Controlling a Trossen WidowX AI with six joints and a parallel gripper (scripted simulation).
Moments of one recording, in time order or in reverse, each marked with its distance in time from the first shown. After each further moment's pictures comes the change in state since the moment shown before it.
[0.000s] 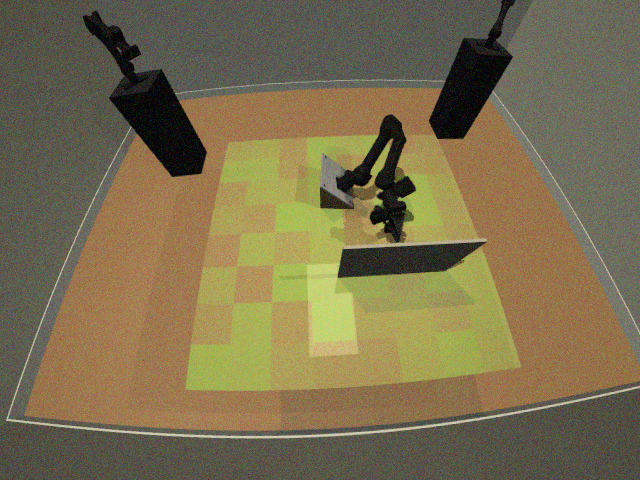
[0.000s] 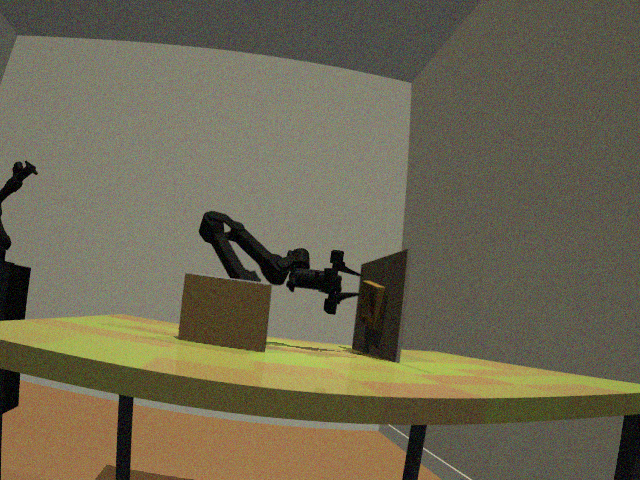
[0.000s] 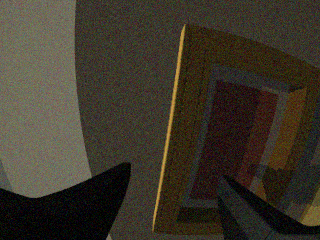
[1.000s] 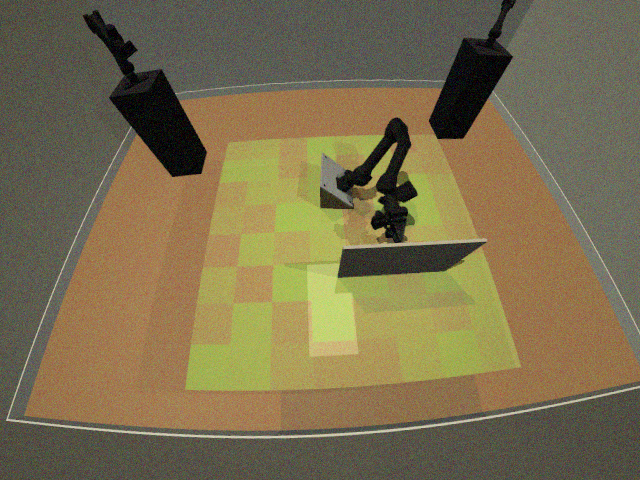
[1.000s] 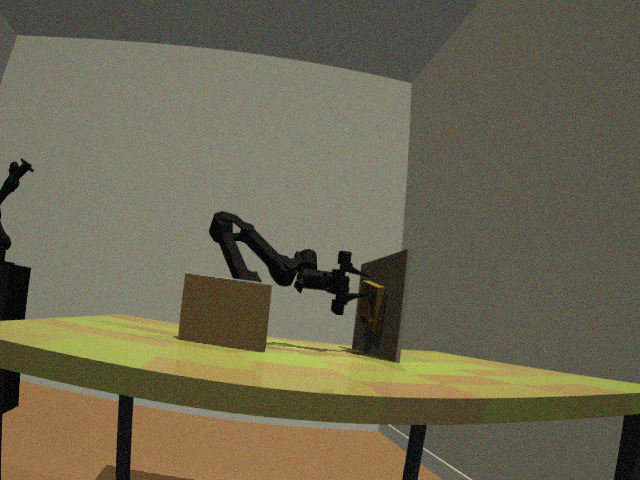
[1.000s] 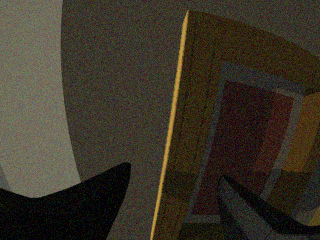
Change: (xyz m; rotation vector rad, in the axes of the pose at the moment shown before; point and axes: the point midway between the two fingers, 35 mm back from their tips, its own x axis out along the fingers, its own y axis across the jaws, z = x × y) arm 0.023 0.000 -0.001 0.000 0.000 0.000
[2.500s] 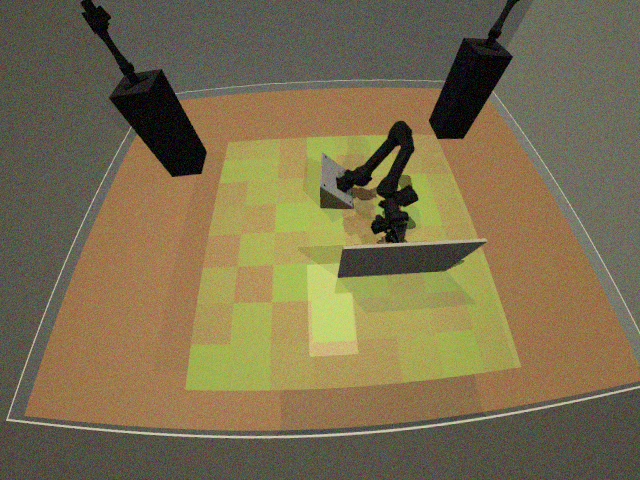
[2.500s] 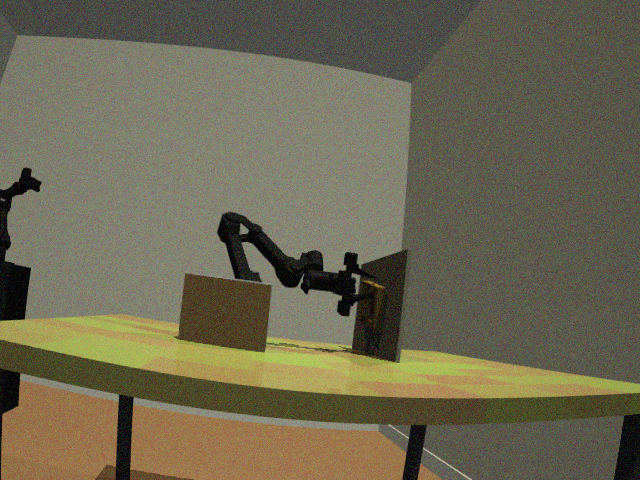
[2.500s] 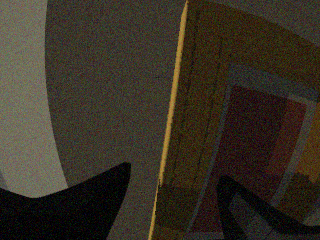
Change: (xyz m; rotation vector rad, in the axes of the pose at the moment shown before) arm 0.018 -0.001 0.002 -0.001 -0.003 -0.002
